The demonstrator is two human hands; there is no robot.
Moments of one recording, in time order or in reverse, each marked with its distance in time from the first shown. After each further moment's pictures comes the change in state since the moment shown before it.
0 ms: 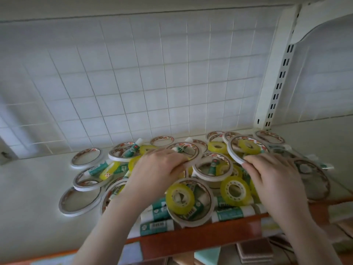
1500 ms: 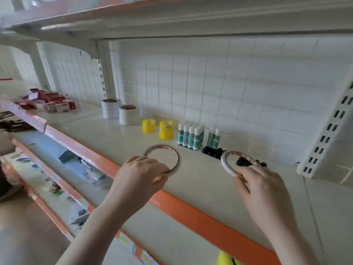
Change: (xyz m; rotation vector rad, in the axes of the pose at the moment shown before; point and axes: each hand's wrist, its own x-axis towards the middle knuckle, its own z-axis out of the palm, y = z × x) left_hand -0.560 -0.453 -0.366 0.417 0.137 -0.661; right_hand 0.005 -0.788 0.150 0.459 -0.141 -0.424
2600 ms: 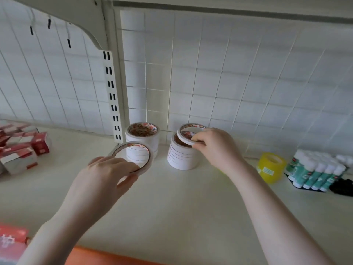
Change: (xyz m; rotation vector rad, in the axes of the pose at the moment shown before) left_hand 0.122 -0.513 0.016 -0.138 -0.056 0.137; right_hand 0.312 -0.310 0.301 -0.082 -0.315 0.172
